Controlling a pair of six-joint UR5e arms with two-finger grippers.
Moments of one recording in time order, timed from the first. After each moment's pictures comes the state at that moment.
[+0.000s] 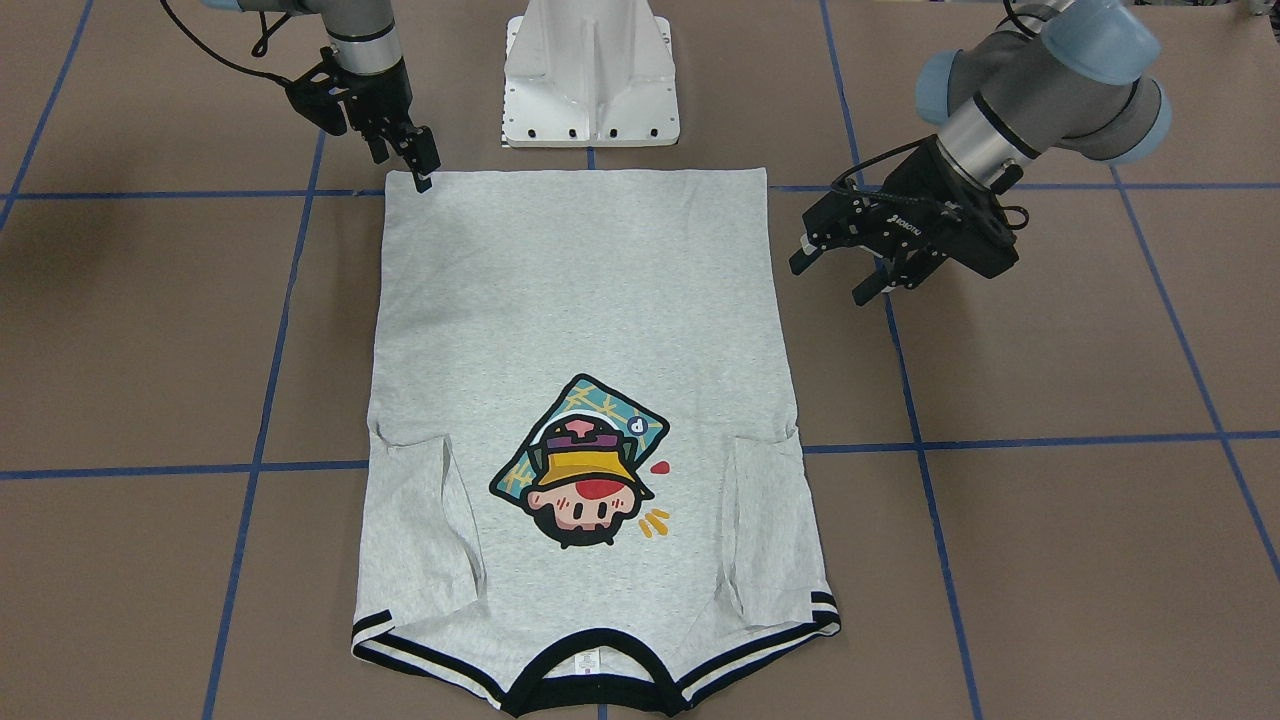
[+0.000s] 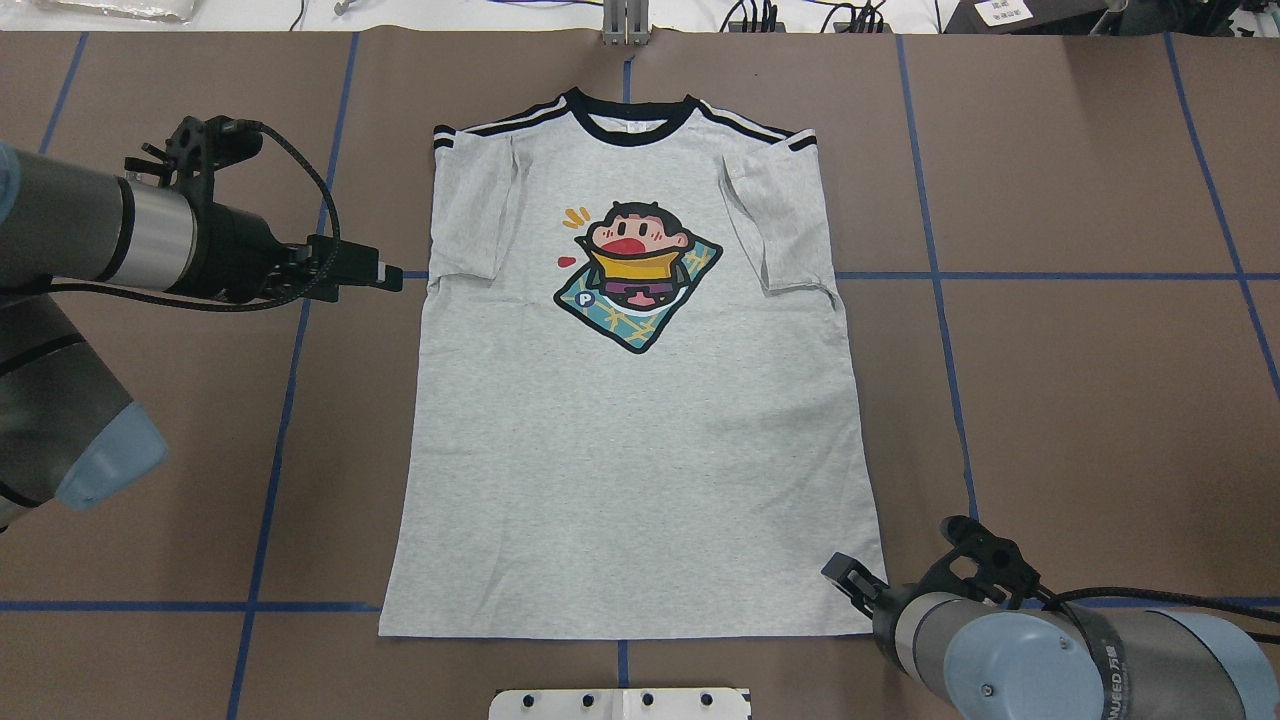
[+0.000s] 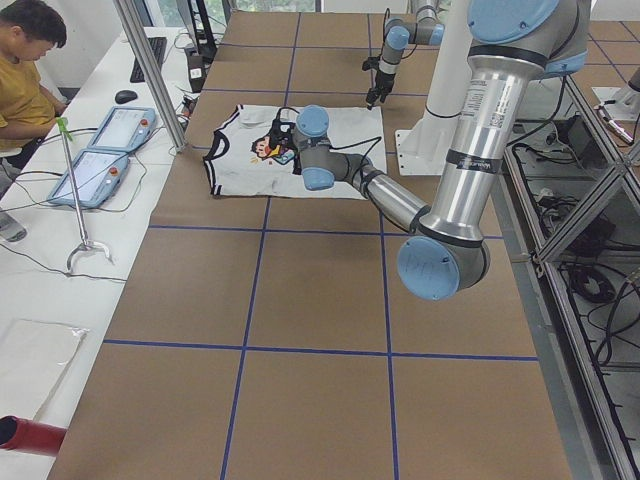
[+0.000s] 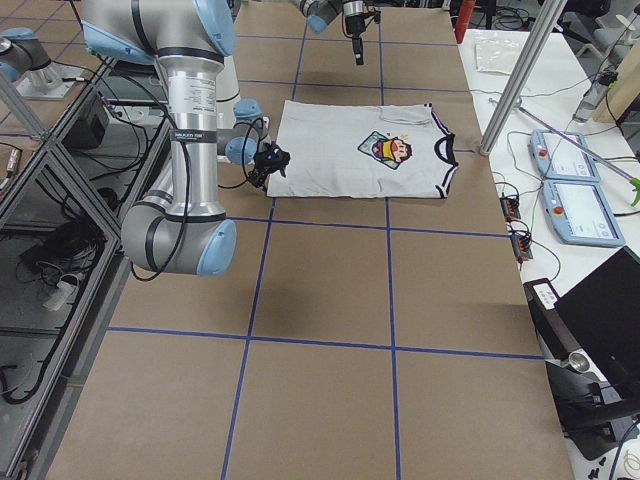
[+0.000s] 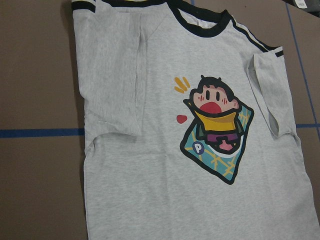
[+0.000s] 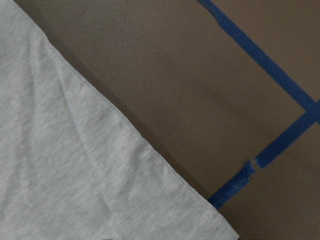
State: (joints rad) left arm -0.82 -1.83 -1.81 -2.40 -2.14 -1.25; right arm 0.07 -1.55 2.15 -1.42 1.44 2.26
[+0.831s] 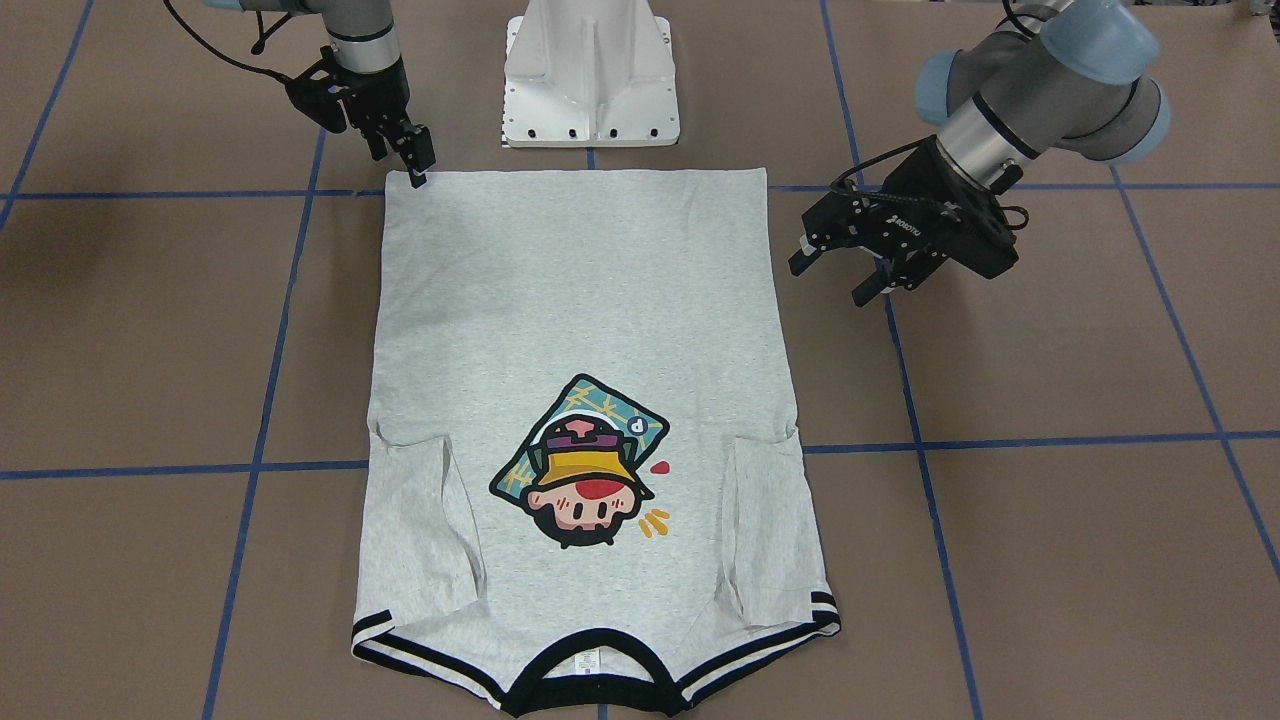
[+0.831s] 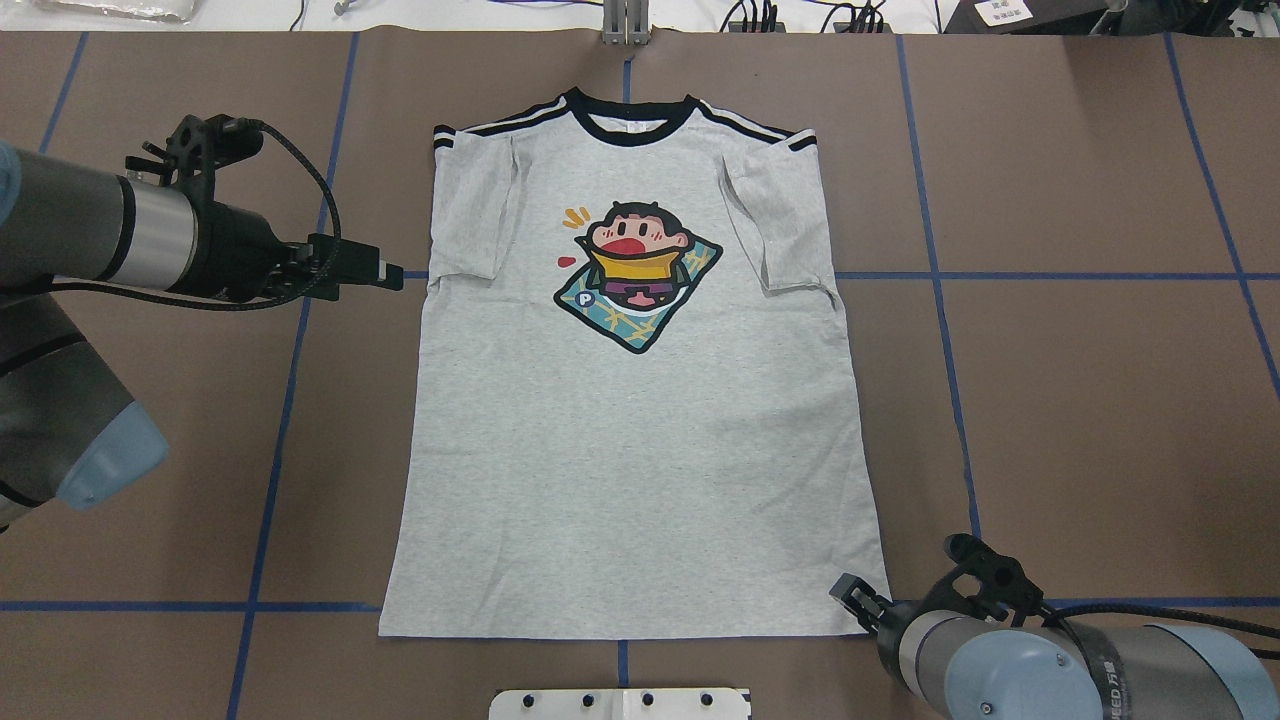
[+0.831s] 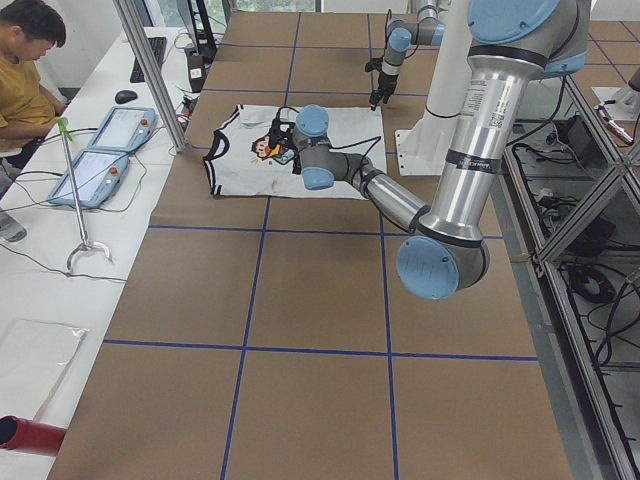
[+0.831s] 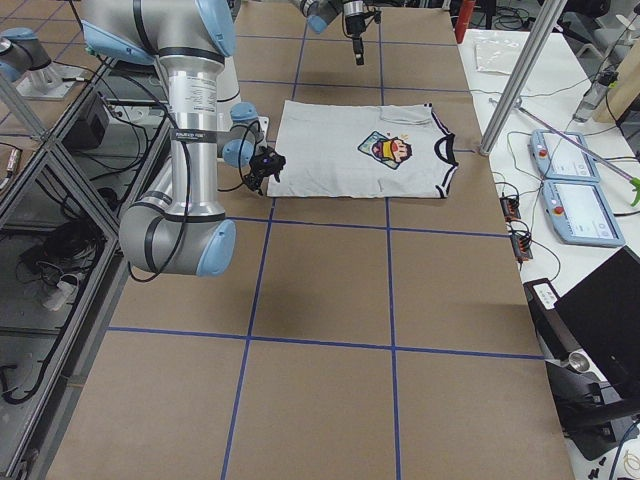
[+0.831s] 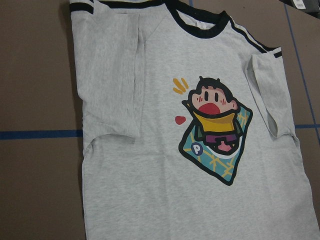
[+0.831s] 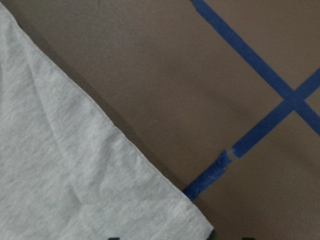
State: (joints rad) left arm -0.82 -1.83 -1.81 -2.40 -2.14 -1.25; right arm 0.04 -1.56 2.14 -1.43 1.45 2.28
